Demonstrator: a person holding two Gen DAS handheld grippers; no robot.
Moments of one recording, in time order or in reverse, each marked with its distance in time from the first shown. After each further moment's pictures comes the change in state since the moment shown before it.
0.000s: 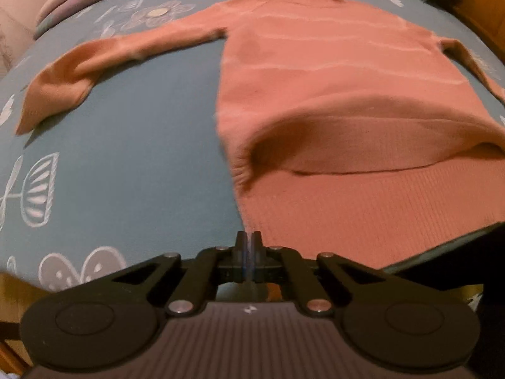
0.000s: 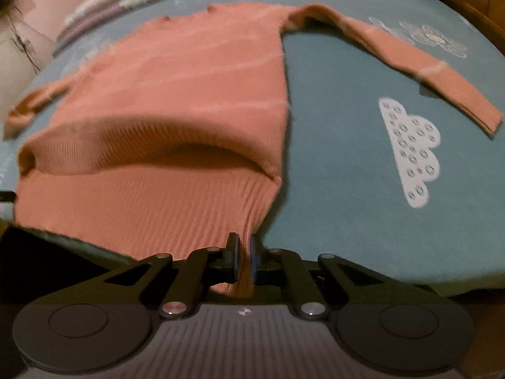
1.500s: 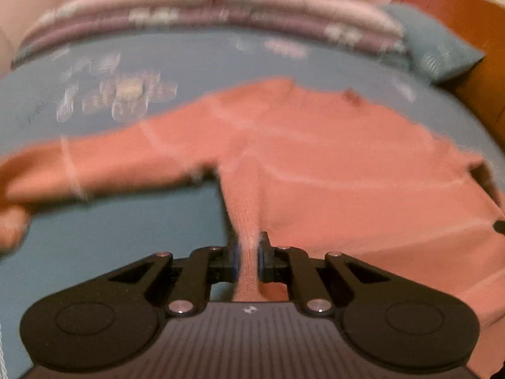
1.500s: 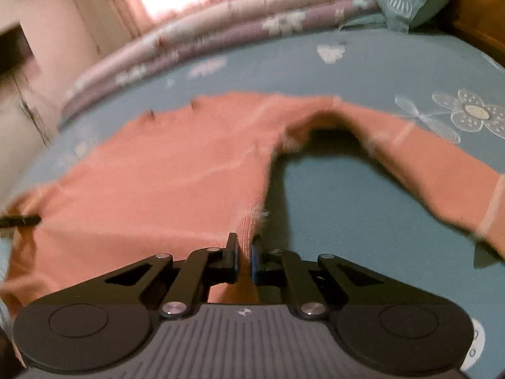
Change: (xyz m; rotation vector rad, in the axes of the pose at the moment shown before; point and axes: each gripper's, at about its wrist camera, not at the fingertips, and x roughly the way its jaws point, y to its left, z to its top) left arm 0.096 0.017 0.158 -0.119 -0.162 -0.140; right arm 0.083 -0.048 0.156 0.069 -0.206 0.086
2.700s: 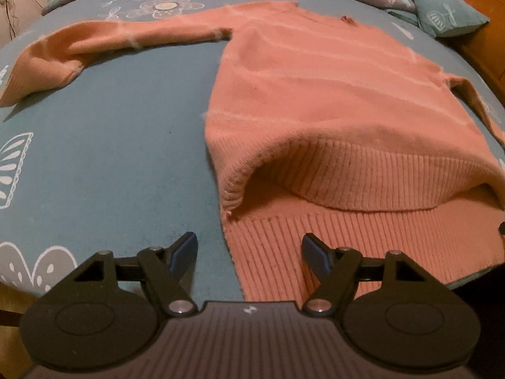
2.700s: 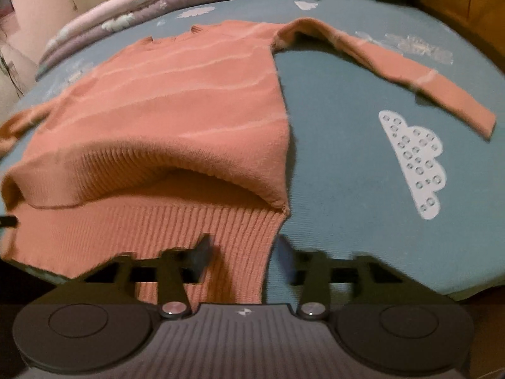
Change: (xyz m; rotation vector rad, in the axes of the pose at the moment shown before) left arm -0.091 -0.018 -0.142 -0.007 0.091 0.056; right arm -0.085 0.062 -0.140 -0.055 0.082 -0.185
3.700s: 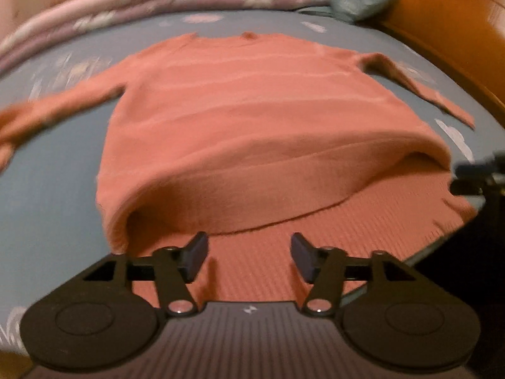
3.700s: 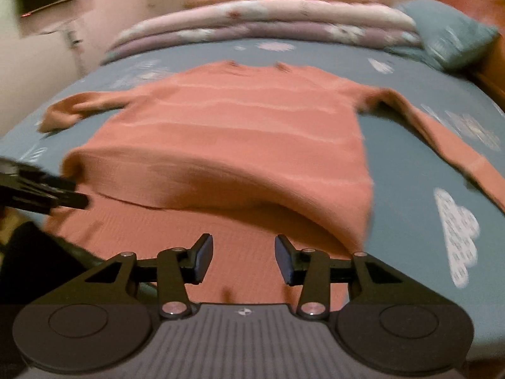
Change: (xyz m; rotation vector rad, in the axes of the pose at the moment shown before) left arm -0.029 -0.073 0.004 0.290 -0.130 -0.141; right arm -0.042 0.059 0.003 -0.268 -0.137 0.190
